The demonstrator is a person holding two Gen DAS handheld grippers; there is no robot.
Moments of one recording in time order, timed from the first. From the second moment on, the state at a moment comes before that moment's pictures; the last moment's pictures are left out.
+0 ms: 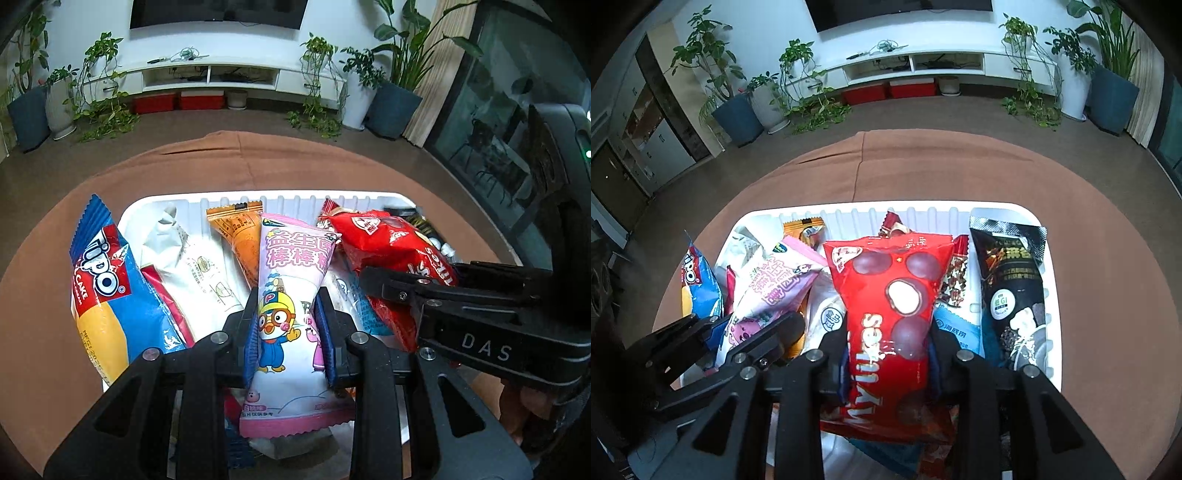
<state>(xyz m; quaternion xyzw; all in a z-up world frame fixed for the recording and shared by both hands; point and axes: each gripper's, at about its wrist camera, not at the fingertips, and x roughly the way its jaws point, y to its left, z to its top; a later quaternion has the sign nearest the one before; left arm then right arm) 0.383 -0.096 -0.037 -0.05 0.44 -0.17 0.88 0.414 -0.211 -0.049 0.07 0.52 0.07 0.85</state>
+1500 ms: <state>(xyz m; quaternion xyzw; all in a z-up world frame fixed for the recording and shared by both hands) 0.048 -0.048 0.107 0.04 0.23 0.06 0.97 0.118 -0.223 0.139 0.01 0.09 0.02 1.00</state>
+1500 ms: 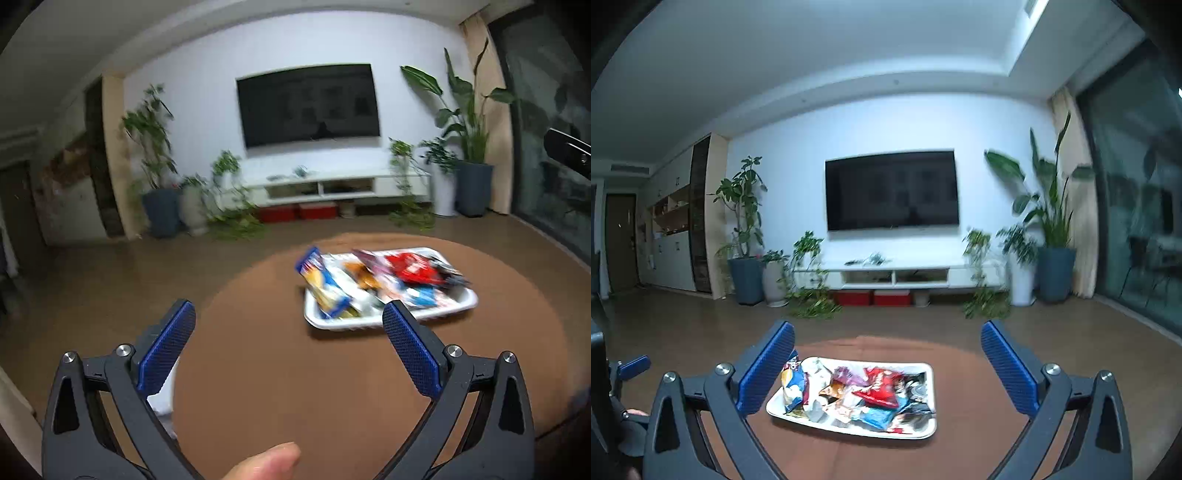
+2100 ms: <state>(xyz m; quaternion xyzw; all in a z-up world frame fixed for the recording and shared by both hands) -0.008 -0.062 0.076 0.00 0.36 0.03 0.93 0.048 -0.230 0.096 0.05 0.25 0.00 0.97</state>
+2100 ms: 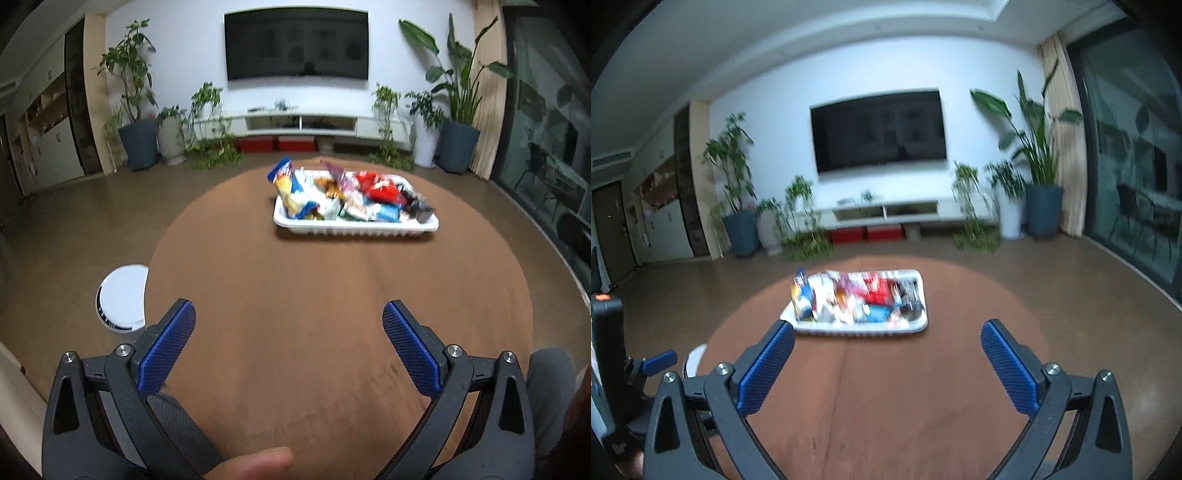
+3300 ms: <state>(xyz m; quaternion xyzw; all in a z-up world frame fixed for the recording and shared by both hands) 0.021 -0.053 0.038 0.00 0.42 0.03 0.91 0.046 -0.214 0.046 0.03 0.34 -0.01 0.94</state>
